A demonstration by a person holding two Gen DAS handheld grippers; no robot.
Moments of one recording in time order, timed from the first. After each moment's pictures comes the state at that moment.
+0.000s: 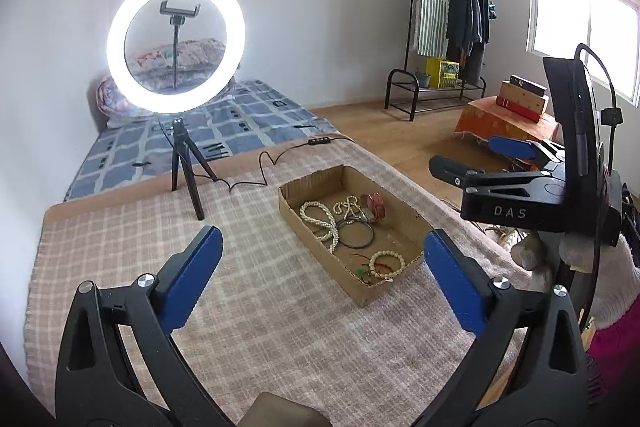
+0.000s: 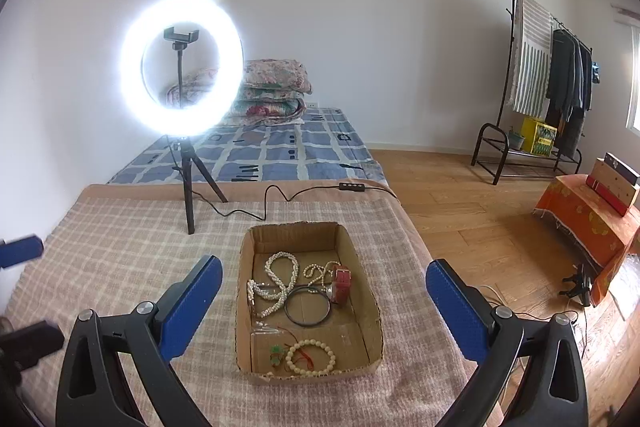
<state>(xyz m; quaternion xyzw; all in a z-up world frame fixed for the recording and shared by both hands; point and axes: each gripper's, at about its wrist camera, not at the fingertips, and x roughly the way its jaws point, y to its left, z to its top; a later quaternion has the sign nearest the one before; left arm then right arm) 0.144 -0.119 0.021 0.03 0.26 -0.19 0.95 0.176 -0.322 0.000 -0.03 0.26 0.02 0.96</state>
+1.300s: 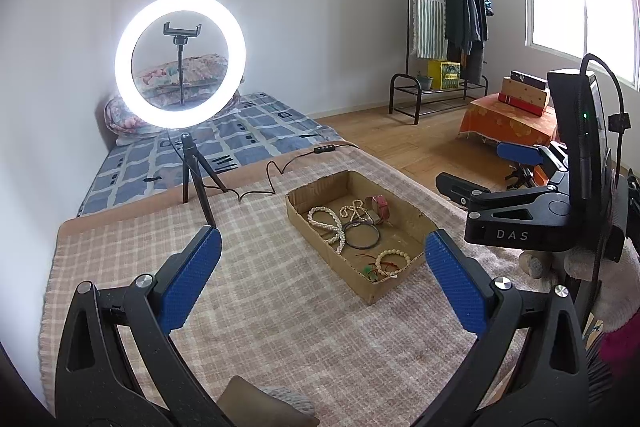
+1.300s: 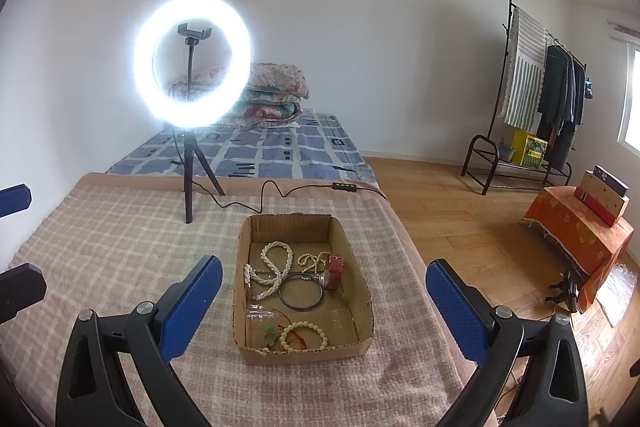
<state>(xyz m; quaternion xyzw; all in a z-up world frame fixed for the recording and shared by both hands) 0.124 -0.118 0.024 0.05 0.24 -0.18 0.95 0.146 -0.318 -0.006 -0.05 0.25 0.01 0.97</state>
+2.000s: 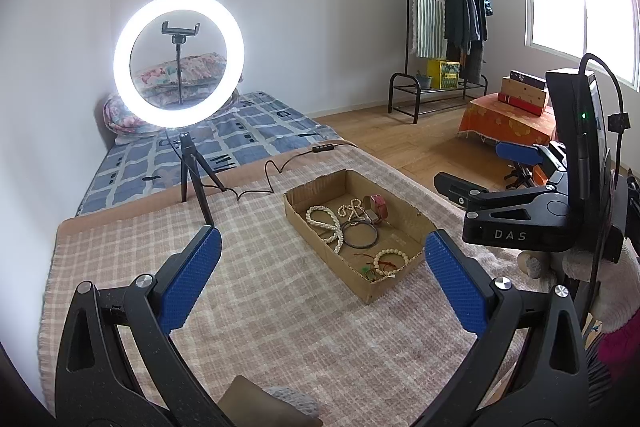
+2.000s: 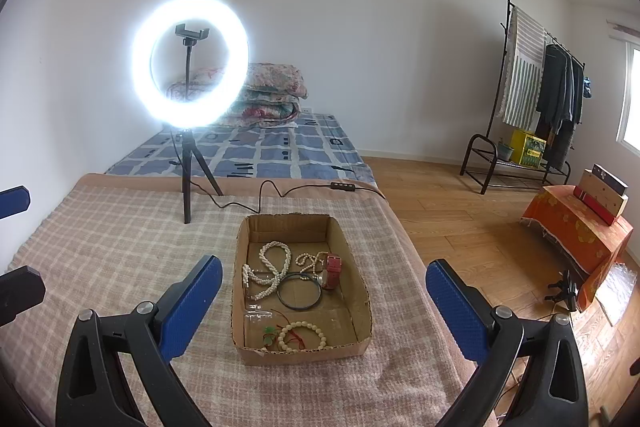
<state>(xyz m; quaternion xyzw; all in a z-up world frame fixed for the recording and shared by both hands) 0.124 -0.119 0.024 0.05 0.25 -0.18 0.95 0.146 -0.319 -0.006 -0.05 0.25 0.01 0.97</state>
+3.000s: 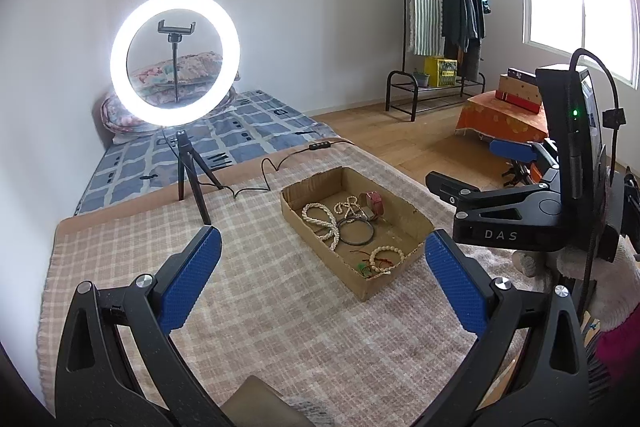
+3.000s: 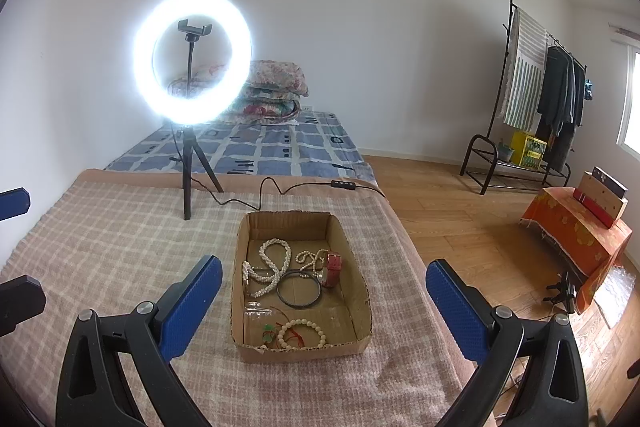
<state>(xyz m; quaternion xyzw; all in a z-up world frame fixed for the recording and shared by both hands) 0.117 -0.124 0.022 0.06 0.25 -0.18 0.95 0.145 -0.318 -0.008 -0.05 0.25 0.01 0.97</state>
